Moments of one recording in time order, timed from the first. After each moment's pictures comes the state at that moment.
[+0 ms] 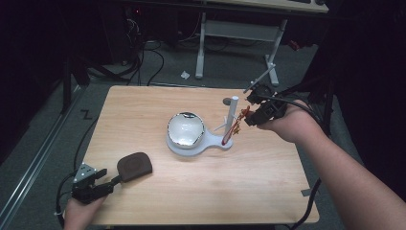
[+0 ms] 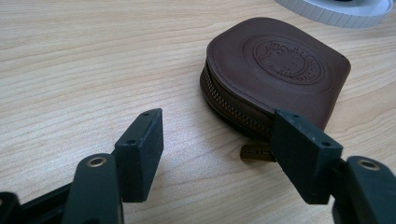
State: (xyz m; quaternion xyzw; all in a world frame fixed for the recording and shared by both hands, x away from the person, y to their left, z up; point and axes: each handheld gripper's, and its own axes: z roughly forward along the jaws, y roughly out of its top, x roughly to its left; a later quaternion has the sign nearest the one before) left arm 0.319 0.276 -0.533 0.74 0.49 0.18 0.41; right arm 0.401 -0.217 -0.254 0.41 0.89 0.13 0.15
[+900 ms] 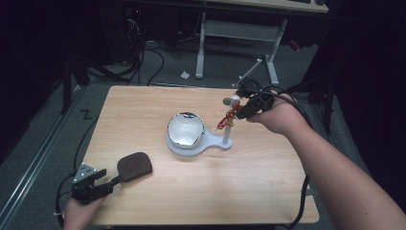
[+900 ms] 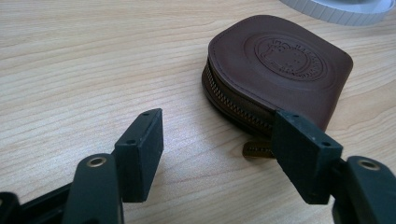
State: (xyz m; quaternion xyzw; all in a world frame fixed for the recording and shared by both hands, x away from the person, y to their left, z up) left arm 0.318 0.277 -0.534 0.74 0.49 0.18 0.41; right arm 0.431 -0.203 -0.265 0.40 0.89 0.14 0.15
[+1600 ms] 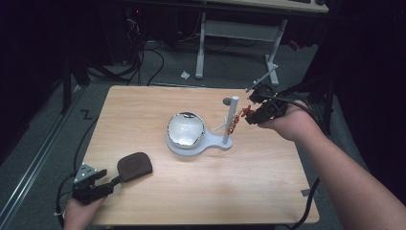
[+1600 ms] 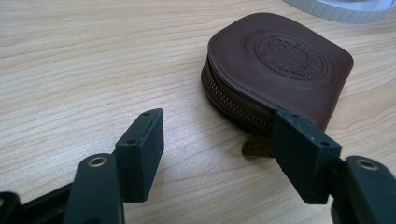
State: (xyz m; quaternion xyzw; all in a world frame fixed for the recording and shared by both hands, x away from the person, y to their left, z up) left arm 0.319 0.277 -0.534 0.75 0.49 0.18 0.41; right arm 0.412 -0.228 -0.264 0.42 0.88 0.15 0.15
